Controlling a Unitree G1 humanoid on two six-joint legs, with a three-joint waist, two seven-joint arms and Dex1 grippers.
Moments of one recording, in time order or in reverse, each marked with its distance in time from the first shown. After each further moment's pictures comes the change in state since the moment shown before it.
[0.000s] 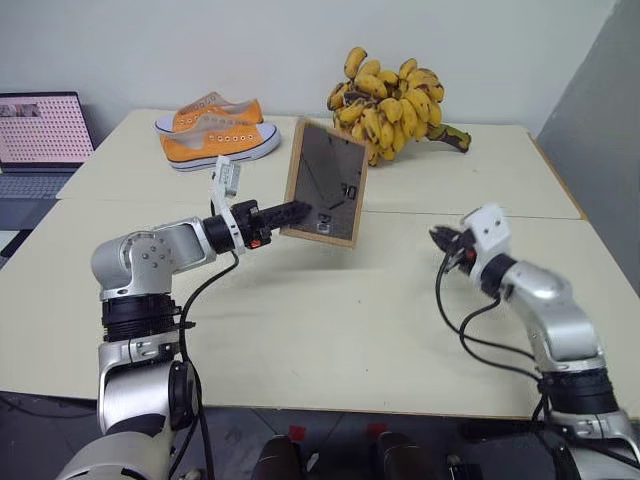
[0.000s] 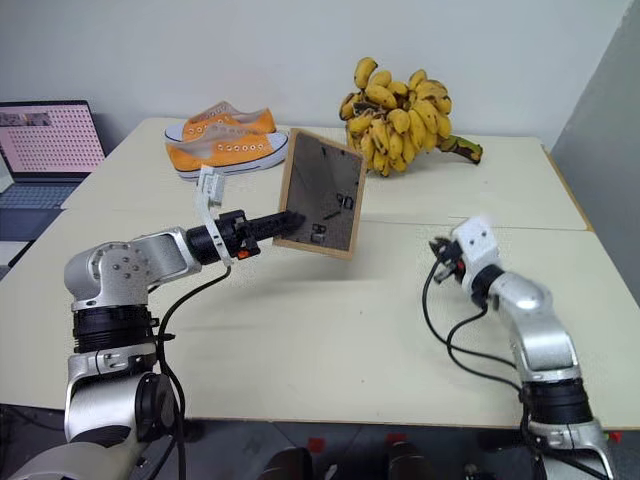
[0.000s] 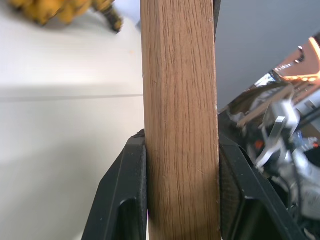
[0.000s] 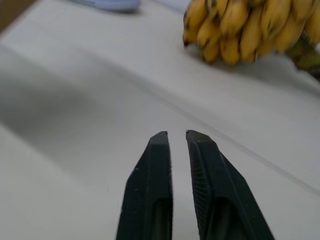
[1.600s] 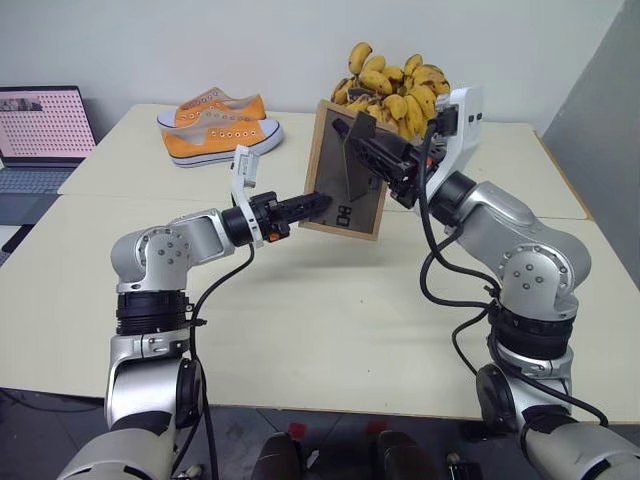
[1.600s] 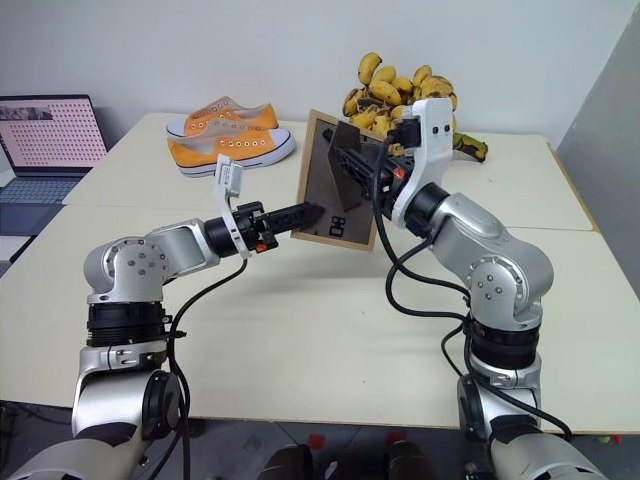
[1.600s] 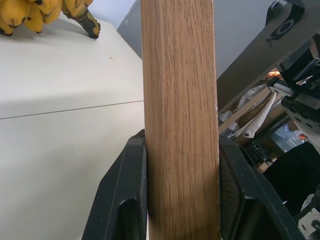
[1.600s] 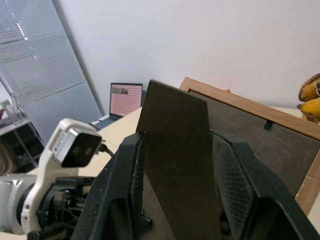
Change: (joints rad) left arm -0.056 -0.015 -0.098 0.063 -0.072 -0.076 0.040; right arm -0.350 0.296 -0.054 -0.160 0.417 0.442 -0.338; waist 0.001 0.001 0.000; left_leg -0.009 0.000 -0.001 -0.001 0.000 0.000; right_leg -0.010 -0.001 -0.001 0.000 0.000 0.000
